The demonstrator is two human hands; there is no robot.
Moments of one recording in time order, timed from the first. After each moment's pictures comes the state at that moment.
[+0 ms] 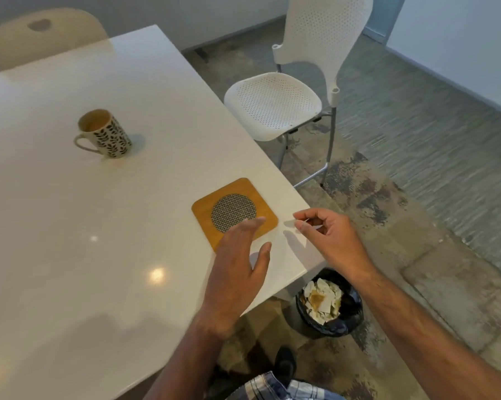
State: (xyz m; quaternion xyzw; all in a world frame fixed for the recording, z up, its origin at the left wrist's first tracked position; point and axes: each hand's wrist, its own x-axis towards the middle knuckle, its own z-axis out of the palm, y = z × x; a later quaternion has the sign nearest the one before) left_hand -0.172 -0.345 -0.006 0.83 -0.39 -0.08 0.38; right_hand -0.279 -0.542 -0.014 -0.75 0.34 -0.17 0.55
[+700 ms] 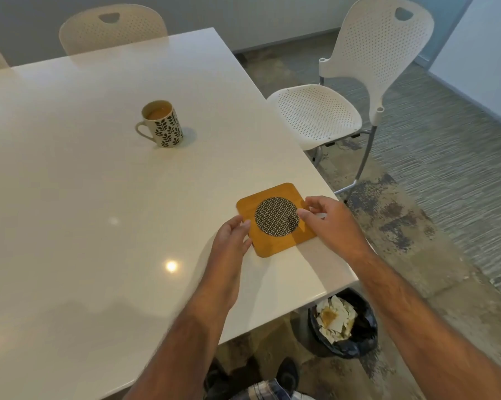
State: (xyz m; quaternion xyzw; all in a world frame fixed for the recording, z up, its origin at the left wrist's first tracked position) left_hand -0.112 -0.301 0.011 0.64 0.02 -0.33 0.69; right_hand -0.189 -0.524 -0.005 -0.83 0.31 -0.11 0.46
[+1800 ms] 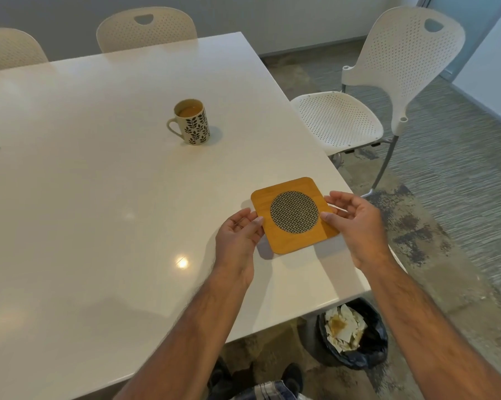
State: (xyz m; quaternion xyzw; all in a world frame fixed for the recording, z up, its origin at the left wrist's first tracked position) left_hand -0.090 -0.296 0.015 0.50 0.15 -0.25 0.81; right_hand -0.182 -0.507 -0.002 -0.64 0.31 -0.21 0.67
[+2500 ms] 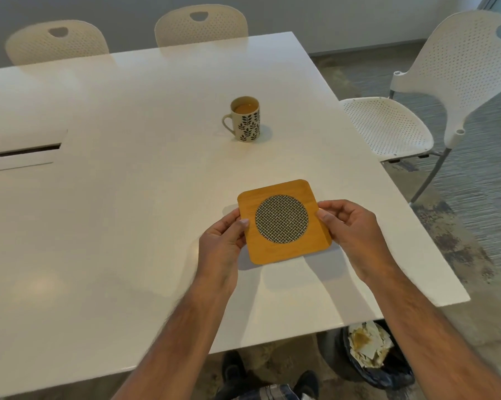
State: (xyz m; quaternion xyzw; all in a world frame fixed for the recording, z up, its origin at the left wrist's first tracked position) left_hand -0.053 -0.179 0.018 0.51 0.10 -0.21 0.83; right_hand -0.132 -0.416 0.016 -0.67 0.22 -0.14 0.69
